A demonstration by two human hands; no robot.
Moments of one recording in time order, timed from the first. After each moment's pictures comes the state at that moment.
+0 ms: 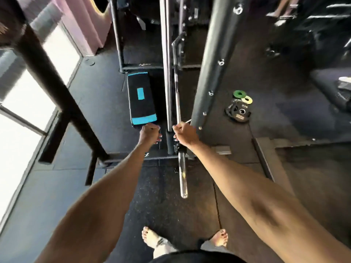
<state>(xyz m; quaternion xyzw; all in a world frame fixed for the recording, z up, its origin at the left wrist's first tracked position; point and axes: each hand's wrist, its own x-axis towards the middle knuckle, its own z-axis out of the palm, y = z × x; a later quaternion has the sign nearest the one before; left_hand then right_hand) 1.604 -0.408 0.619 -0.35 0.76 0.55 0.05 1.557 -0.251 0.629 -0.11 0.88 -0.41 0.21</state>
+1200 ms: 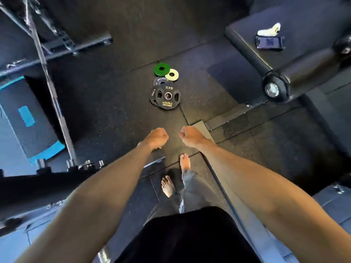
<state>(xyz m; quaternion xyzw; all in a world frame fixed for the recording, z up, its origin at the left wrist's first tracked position) 1.118 0.076 0.500 -0.09 0.86 0.30 0.40 1.116 0.246 0.478 0.00 0.90 -0.25 0.36</state>
